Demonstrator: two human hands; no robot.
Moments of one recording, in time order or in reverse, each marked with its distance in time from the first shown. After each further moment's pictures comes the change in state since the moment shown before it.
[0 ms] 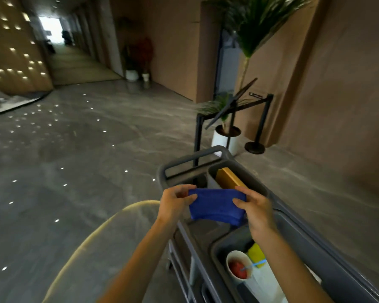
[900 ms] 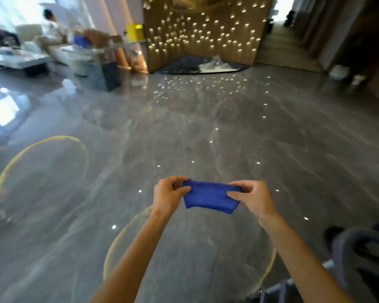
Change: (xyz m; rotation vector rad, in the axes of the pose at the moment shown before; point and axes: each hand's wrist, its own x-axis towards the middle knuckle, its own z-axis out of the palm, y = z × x) left_hand -0.113 -0.054 -0.404 0.265 1.050 -0.153; right_hand -0.054 0.031 0.474 -0.404 -1.143 -0.197
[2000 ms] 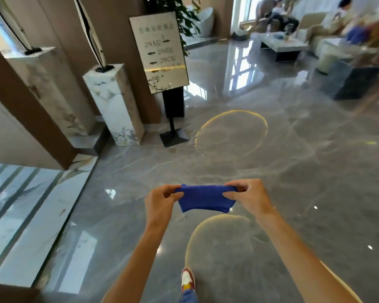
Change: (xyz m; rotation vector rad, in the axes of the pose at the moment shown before) left_hand -0.055 -0.083 -0.188 0.147 1.246 -0.447; right_hand 0.128 -0.100 0.362 -0.172 -1.174 -0.402
